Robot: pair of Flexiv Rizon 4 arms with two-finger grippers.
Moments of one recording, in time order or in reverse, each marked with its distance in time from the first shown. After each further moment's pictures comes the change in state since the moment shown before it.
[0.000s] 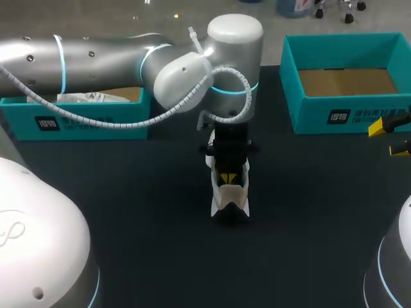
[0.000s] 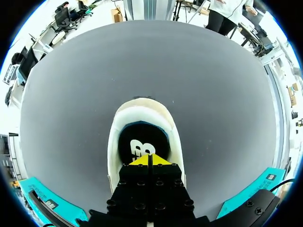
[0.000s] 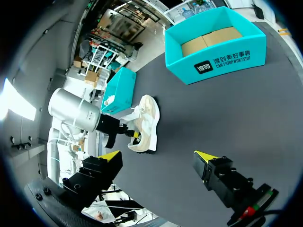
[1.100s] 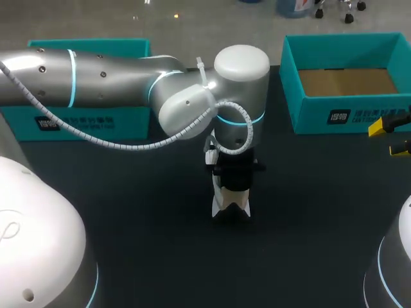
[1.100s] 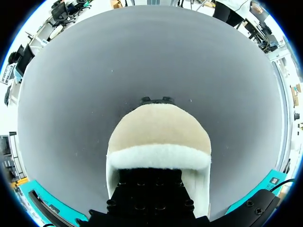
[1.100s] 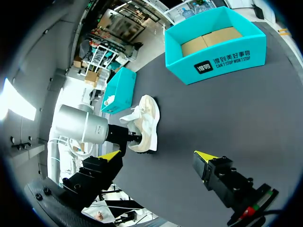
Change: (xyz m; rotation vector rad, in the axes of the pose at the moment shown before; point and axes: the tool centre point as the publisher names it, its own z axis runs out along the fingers) left arm -0.015 -0.006 0.043 -0.091 -0.013 -0.011; right arm 0.000 0.000 0.000 0.000 0.000 0.000
